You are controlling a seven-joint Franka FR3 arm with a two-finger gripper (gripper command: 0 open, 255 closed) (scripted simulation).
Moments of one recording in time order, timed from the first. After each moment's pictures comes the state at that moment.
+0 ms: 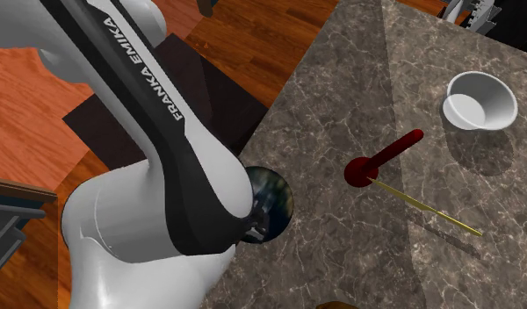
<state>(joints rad) -0.26 -0.05 -0.10 -2.25 0.50 1.83 0.78</state>
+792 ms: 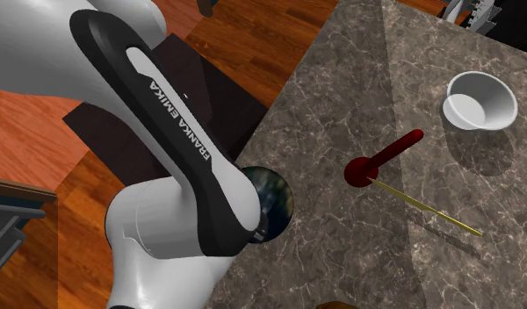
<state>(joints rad) -0.25 0.04 -0.09 -2.30 0.53 1.95 0.71</state>
